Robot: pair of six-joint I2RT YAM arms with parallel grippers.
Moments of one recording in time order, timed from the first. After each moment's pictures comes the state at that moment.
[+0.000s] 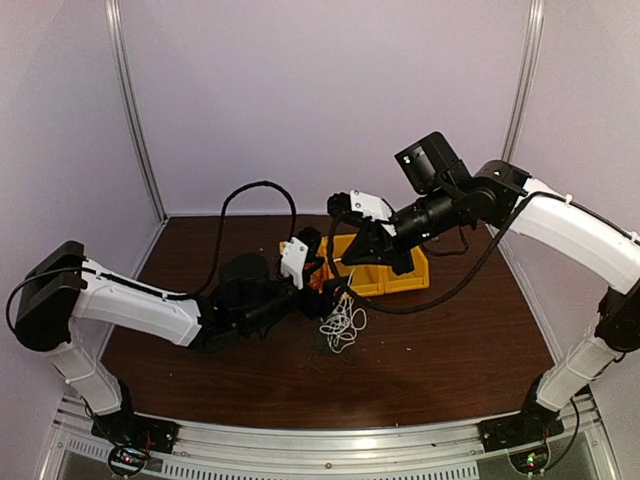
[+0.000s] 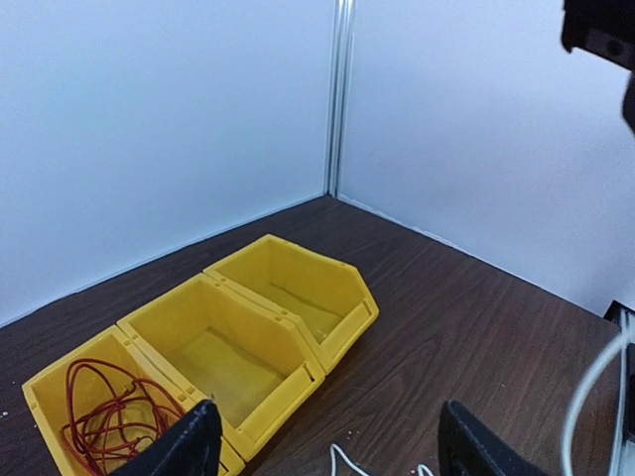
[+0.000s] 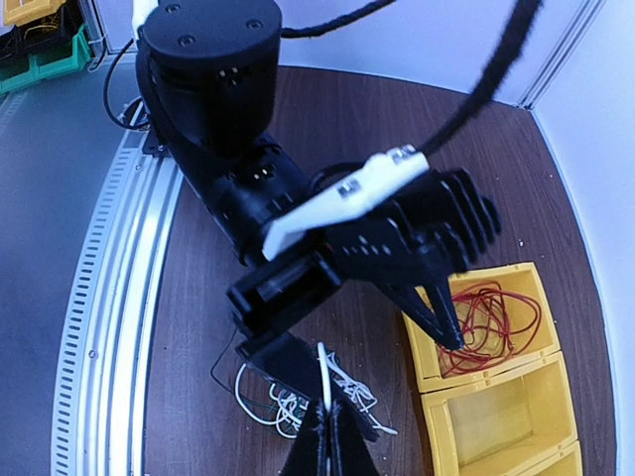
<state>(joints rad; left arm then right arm) -1.08 1.62 0.82 0.74 -0.20 -0.09 0.86 1.54 1.63 -0.83 -0.47 -0.58</state>
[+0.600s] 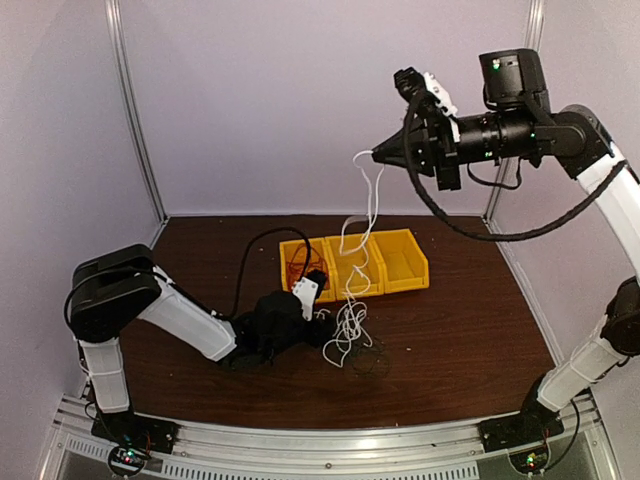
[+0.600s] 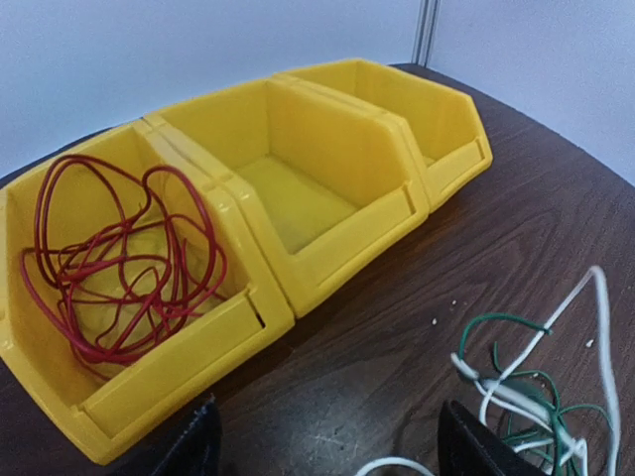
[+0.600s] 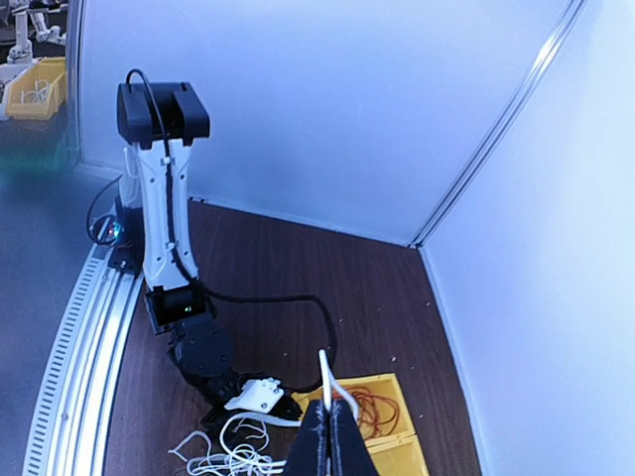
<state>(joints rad) -1.08 1.93 0.82 0.77 -0.38 -0.23 0.78 1.49 2.04 -0.92 -0.55 -0.59</state>
